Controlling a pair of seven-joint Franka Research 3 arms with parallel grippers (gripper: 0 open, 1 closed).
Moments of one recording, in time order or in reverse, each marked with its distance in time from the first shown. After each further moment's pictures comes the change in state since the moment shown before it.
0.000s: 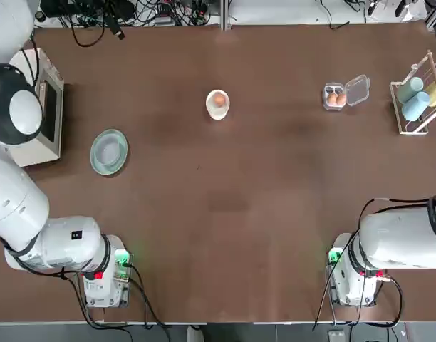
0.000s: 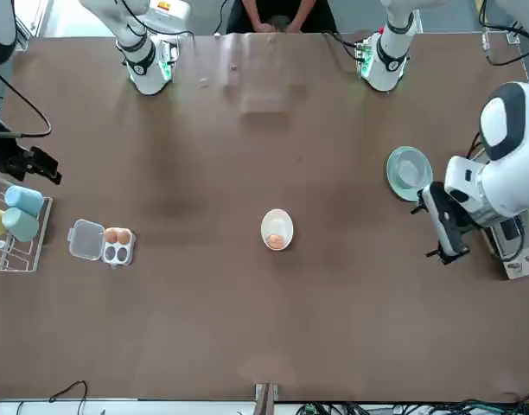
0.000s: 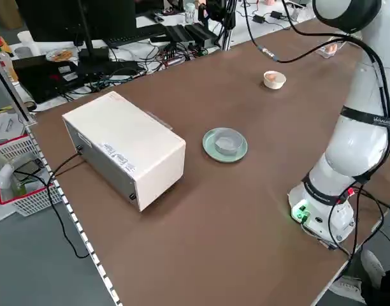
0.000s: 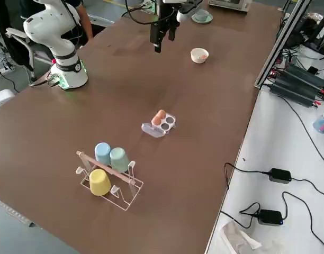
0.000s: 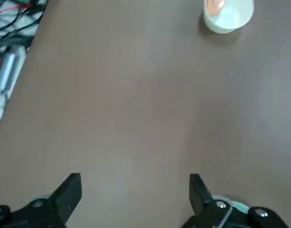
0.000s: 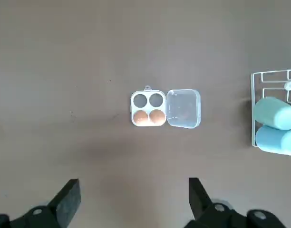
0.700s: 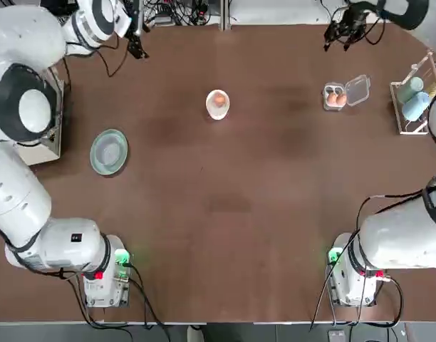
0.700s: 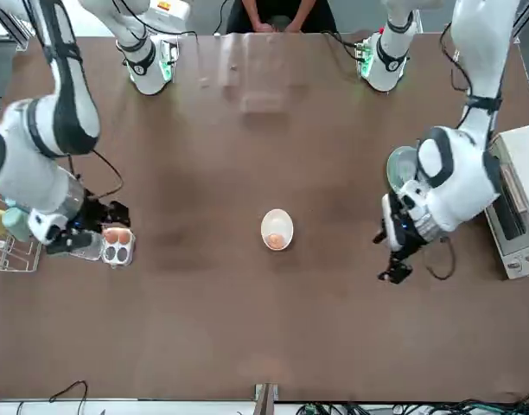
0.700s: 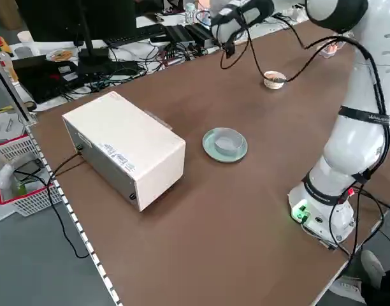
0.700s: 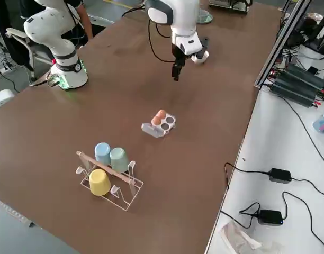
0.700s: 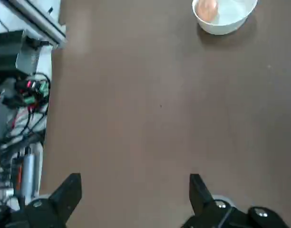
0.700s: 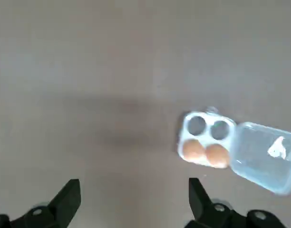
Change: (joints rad) left arm -0.036 0.019 -0.020 -0.298 -0.326 0.490 0.636; right arm 0.012 0.125 0.062 -0.204 0.099 0.328 -0.170
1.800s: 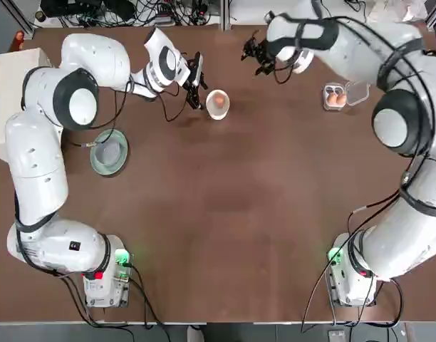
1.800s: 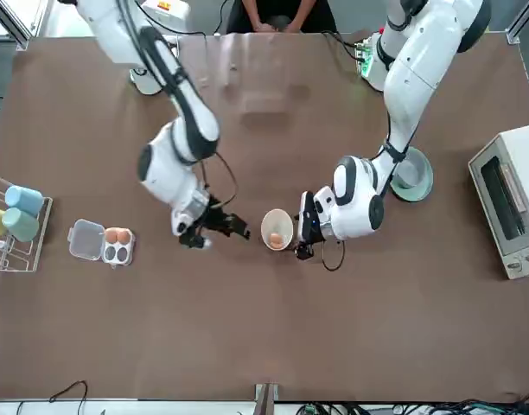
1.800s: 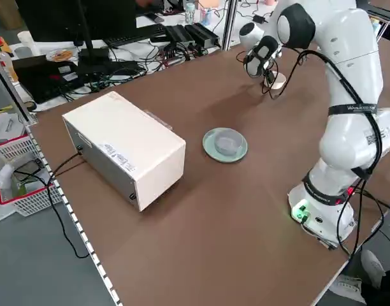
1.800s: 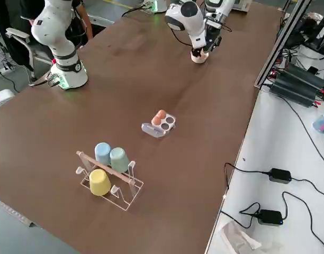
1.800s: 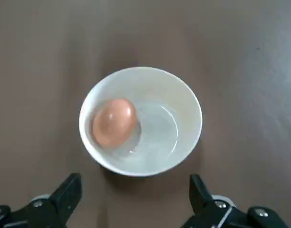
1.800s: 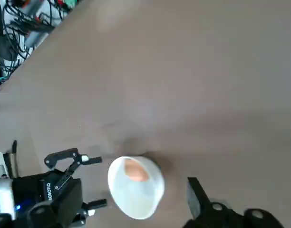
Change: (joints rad) left arm -0.200 0.430 -0.195 0.110 -0.174 0.136 0.028; right arm 0.402 0.263 0.037 -0.025 0.635 0.596 0.211
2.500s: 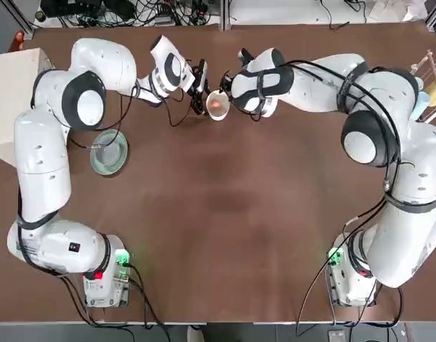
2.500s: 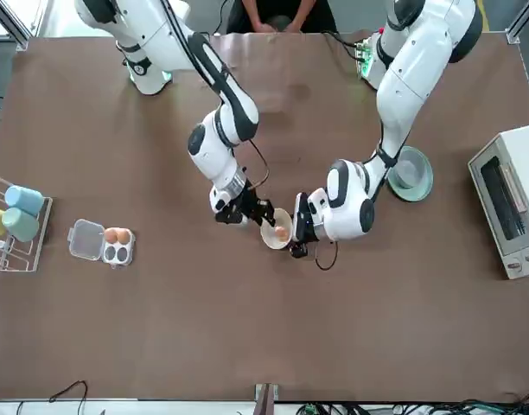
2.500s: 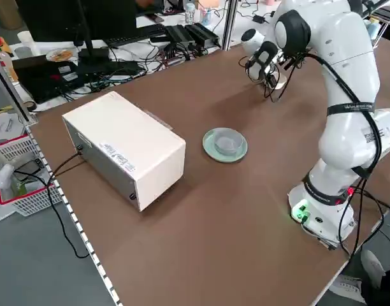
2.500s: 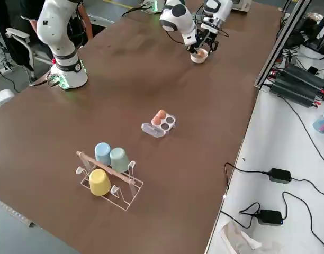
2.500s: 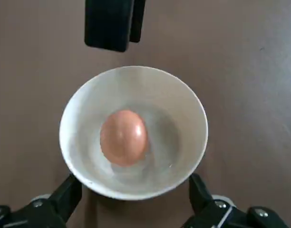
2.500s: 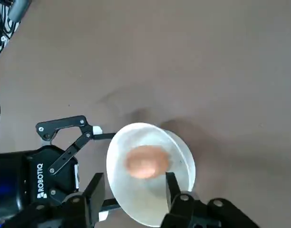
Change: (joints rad) left arm -0.036 0.070 -0.003 0.047 -0.001 0.013 -0.006; right arm 0.309 0.200 0.014 0.011 0.074 0.432 0.172
